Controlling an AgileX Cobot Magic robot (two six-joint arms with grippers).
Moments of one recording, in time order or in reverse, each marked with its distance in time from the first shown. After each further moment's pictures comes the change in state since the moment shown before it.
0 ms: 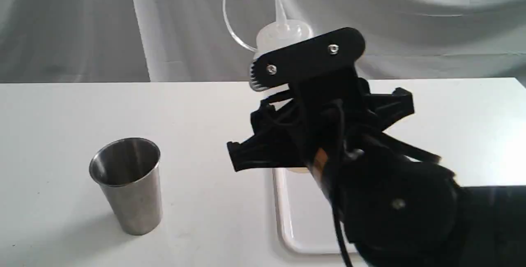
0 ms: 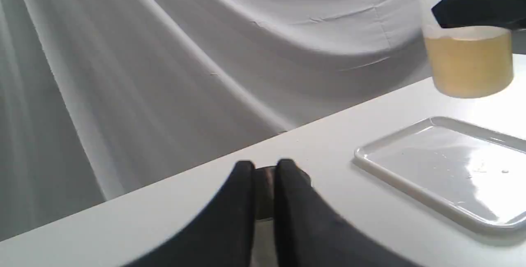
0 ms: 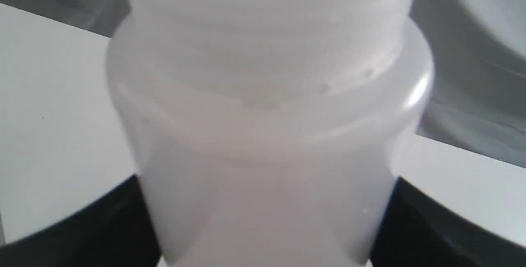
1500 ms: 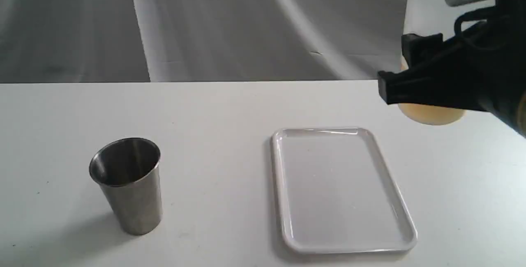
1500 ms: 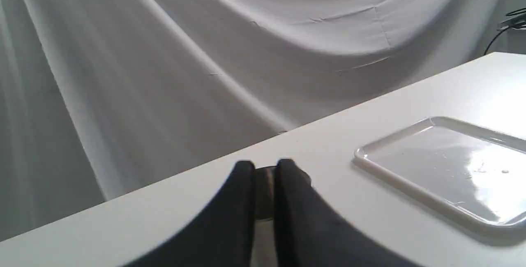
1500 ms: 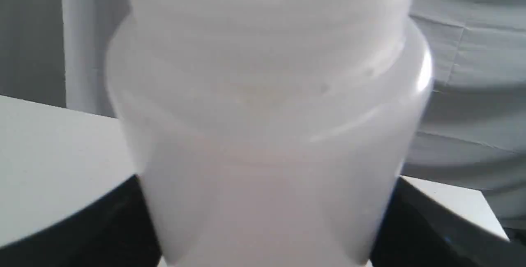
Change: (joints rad) left arm 0.000 0.000 0.000 0.000 0.000 0.000; right arm -0.186 -0.394 0.082 0.149 -0.012 -0.316
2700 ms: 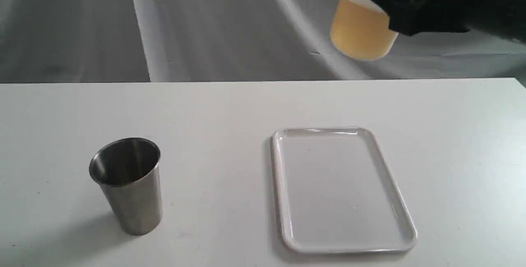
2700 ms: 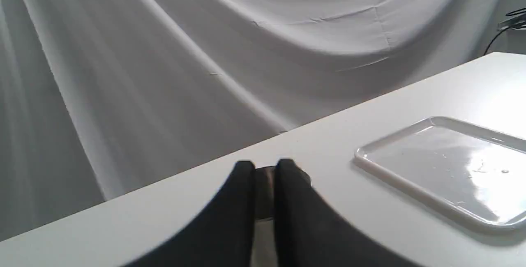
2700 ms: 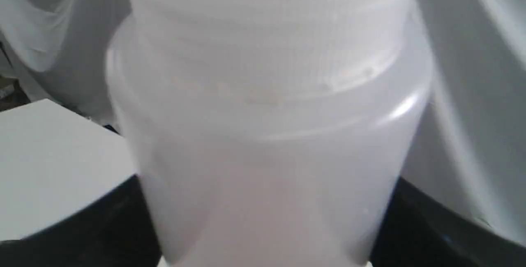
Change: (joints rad) left arm 0.000 0.000 0.000 0.000 0.000 0.000; right arm -0.632 0.153 -0.135 0.411 -1.216 -0.557
